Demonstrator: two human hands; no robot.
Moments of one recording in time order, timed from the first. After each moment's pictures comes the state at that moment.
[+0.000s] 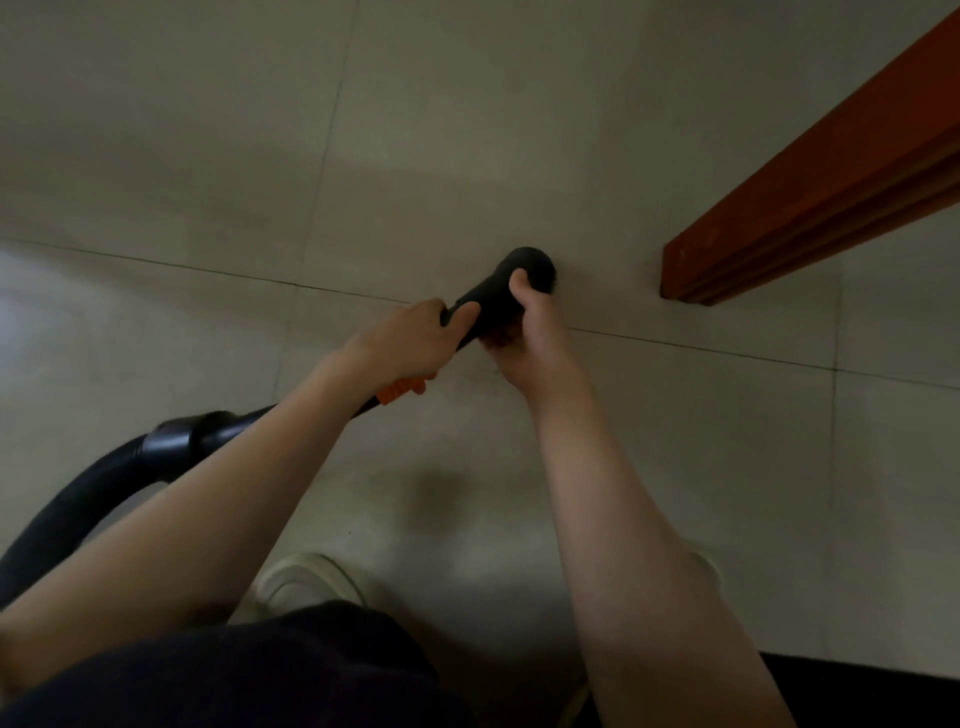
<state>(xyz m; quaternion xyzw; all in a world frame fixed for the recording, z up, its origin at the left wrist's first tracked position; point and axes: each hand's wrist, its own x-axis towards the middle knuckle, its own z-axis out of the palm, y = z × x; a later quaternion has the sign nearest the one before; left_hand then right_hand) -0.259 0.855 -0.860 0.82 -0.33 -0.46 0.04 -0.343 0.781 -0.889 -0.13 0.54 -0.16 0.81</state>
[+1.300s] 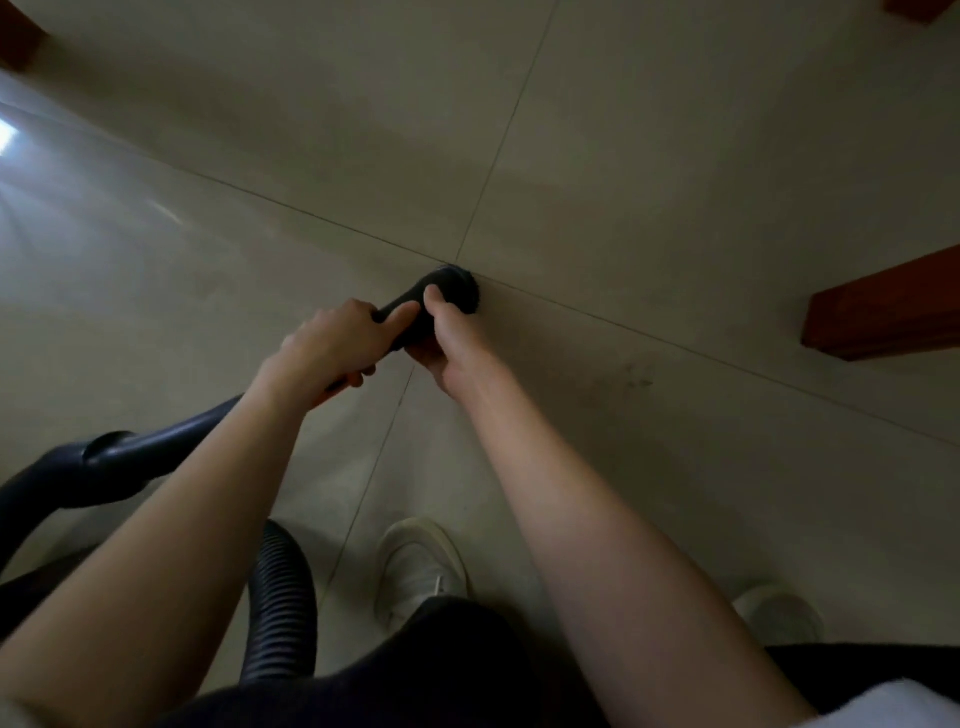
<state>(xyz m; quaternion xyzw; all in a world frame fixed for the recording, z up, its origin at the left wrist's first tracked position) -0.143 1.015 -0.868 0.90 -0.18 -0.40 0.01 -0.203 0.936 -0.916 -0.28 0.55 0.06 0.78</state>
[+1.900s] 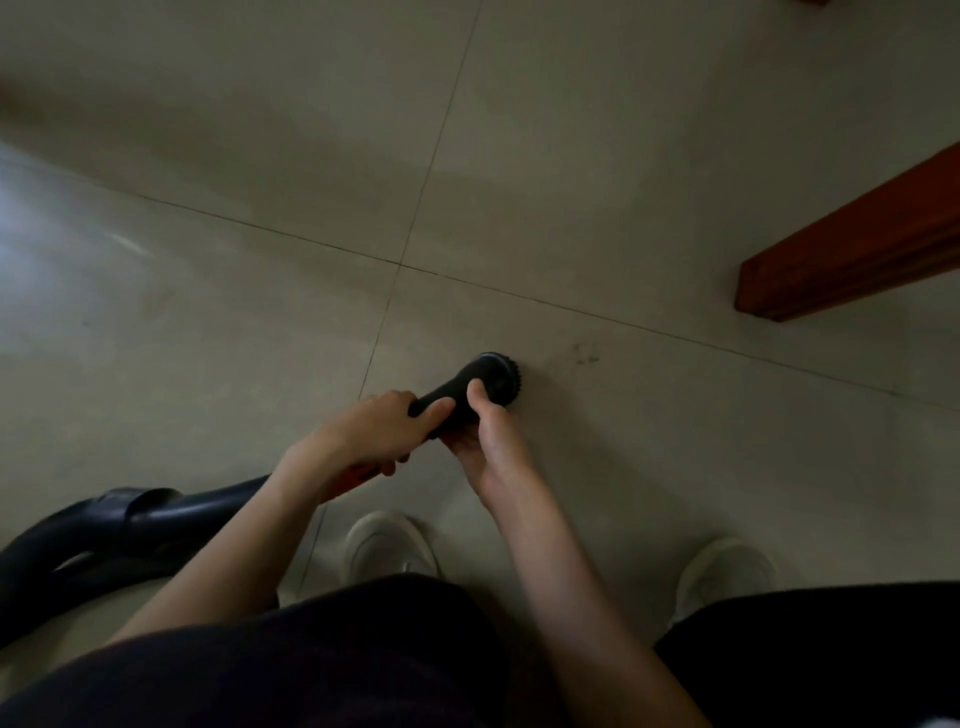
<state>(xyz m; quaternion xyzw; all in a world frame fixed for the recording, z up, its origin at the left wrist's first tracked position) -0.240 1.006 -0.858 0.80 -0.29 -0.52 0.01 -0.337 0.943 -0.914 -0.11 0.59 -0.05 0.80</state>
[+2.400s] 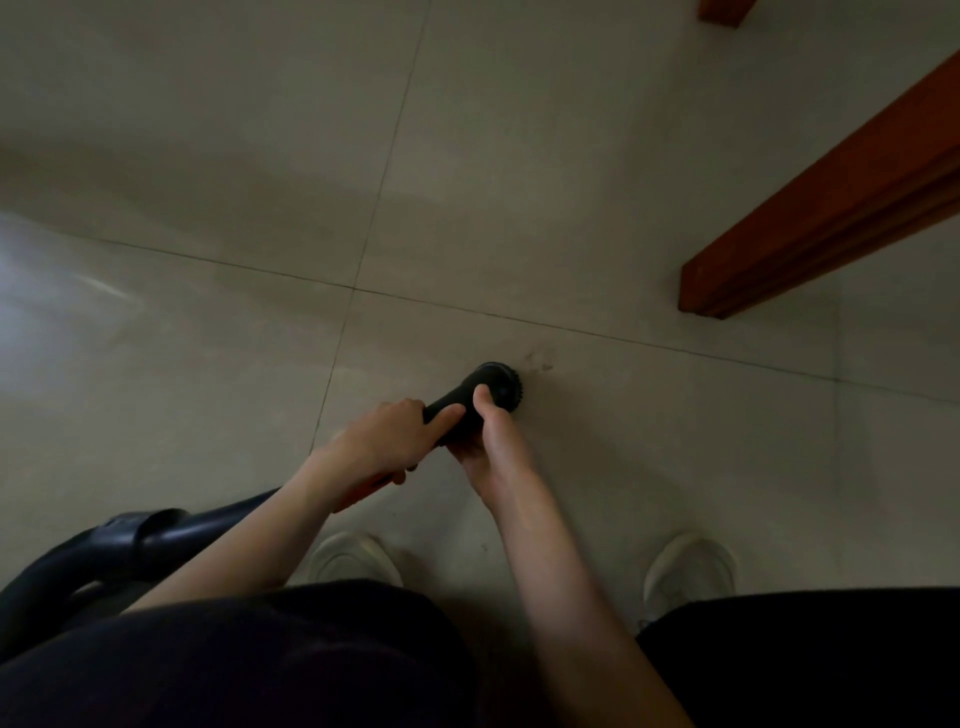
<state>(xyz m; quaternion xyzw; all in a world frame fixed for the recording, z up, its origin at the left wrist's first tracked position) -0.273 0.964 -0.859 0.80 -0.33 -0.50 -0.01 -0.361 0.907 -0.920 -0.10 0.60 -0.08 0.79</state>
